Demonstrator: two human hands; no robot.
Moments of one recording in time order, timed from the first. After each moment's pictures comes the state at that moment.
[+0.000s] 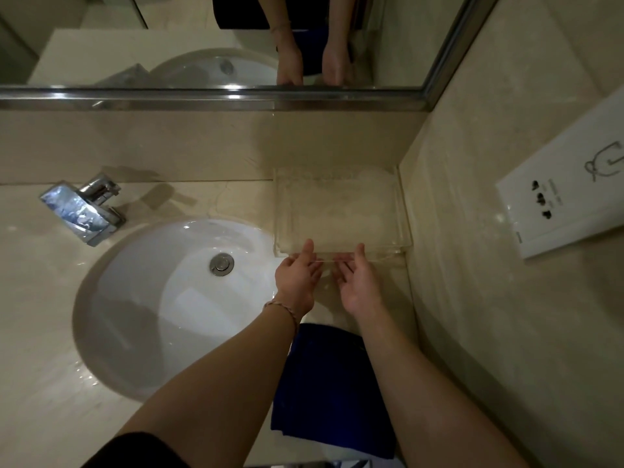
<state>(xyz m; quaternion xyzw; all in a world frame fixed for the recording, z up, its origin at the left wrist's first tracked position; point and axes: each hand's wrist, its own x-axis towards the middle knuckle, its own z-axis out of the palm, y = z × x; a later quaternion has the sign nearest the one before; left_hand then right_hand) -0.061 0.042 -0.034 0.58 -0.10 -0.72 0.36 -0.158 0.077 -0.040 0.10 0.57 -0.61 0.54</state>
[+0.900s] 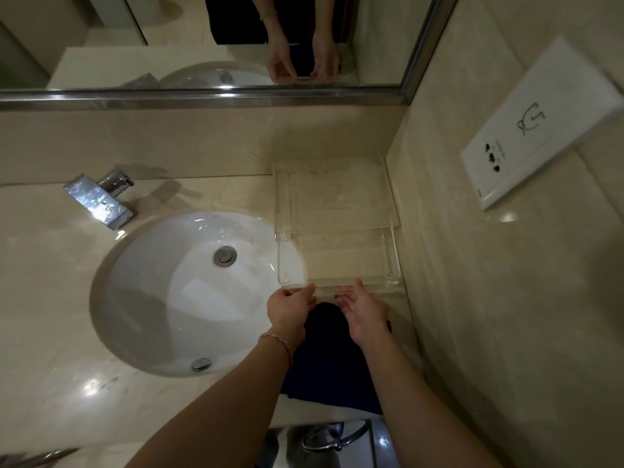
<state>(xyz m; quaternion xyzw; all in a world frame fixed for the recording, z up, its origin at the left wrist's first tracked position) -0.015 0.132 -0.035 0.69 -0.21 -0.63 0.28 -0.130 0.175 -0.043 0.15 0.63 -0.58 0.50</state>
